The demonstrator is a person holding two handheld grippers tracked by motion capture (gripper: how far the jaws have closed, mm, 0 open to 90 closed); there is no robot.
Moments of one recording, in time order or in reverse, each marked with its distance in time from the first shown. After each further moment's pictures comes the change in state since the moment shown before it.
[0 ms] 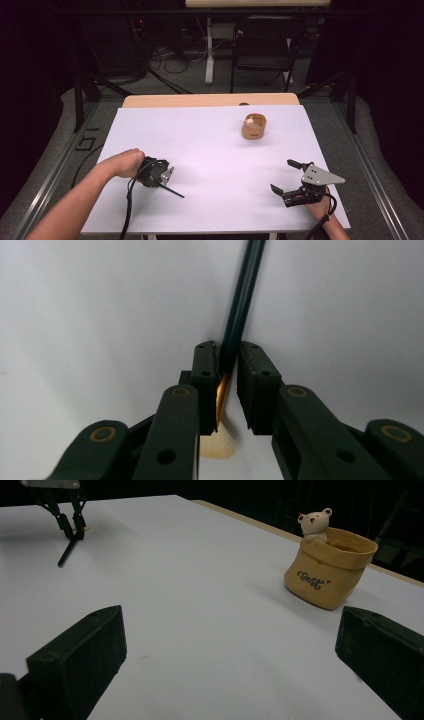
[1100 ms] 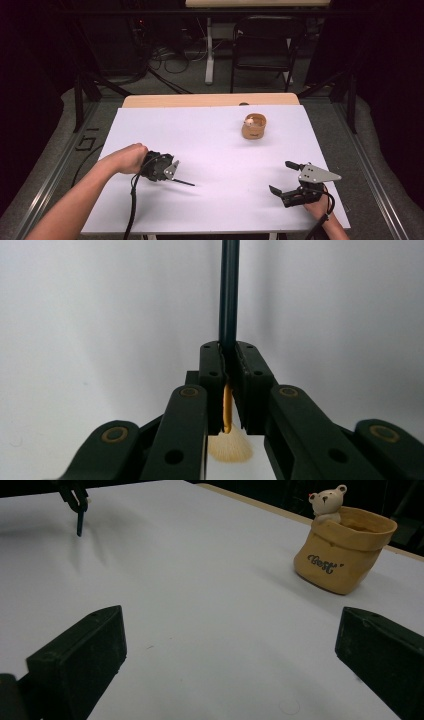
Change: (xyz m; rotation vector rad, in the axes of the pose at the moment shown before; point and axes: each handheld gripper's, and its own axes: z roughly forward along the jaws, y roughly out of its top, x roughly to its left) left arm 0.003 0.018 -0.035 -0.049 0.095 0.001; right arm -0.001 0.000 0.005 0.058 0.025 0.029
